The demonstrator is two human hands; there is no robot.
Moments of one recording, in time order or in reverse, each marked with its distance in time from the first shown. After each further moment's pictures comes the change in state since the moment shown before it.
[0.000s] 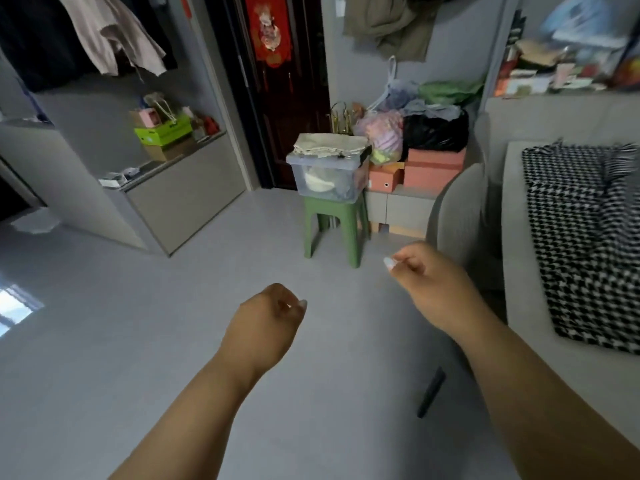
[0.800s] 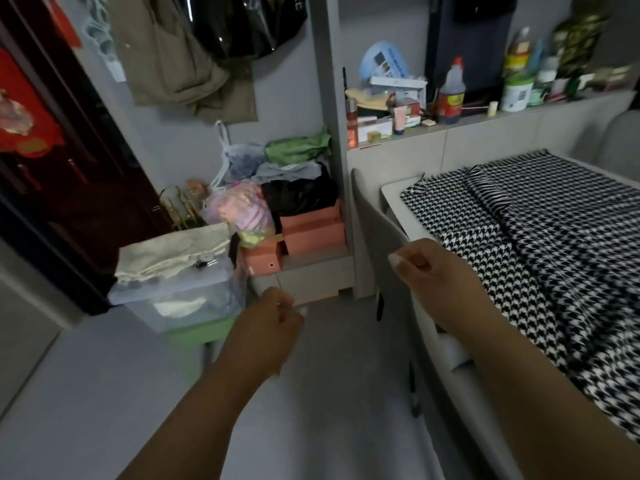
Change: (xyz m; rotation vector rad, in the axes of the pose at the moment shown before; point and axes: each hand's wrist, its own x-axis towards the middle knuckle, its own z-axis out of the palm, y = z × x) left_hand 0.471 0.183 0.109 -0.036 -0.386 0.488; right_hand 0.358 0.078 -0.077 -0.024 0.599 0.284
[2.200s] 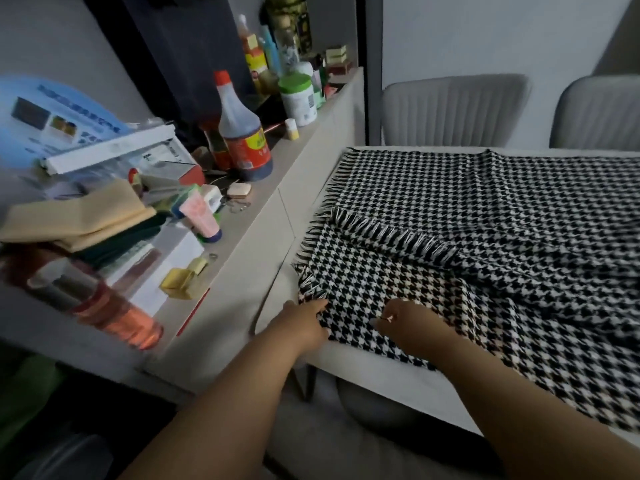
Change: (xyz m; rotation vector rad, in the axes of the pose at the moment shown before) left_hand 0.665 0.217 0.287 0.773 -0.976 0.746; right_hand 0.476 0.237 0.053 -0.241 0.197 0.995
